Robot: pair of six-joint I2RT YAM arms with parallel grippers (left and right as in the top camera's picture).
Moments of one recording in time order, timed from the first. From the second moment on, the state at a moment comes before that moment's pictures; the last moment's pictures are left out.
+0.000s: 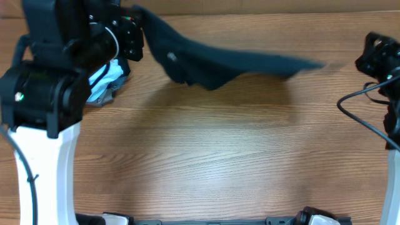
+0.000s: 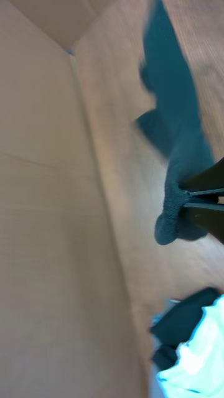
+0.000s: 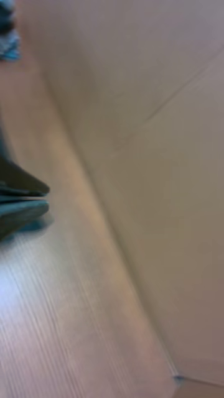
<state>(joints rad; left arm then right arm) -0.20 1.55 2.18 -1.13 0.18 -0.05 -0.29 1.22 1.46 -0.66 -0.26 0.33</state>
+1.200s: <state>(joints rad) -0.34 1.44 2.23 -1.11 0.04 0.00 0.32 1.82 1.43 -0.82 -0.60 0.30</state>
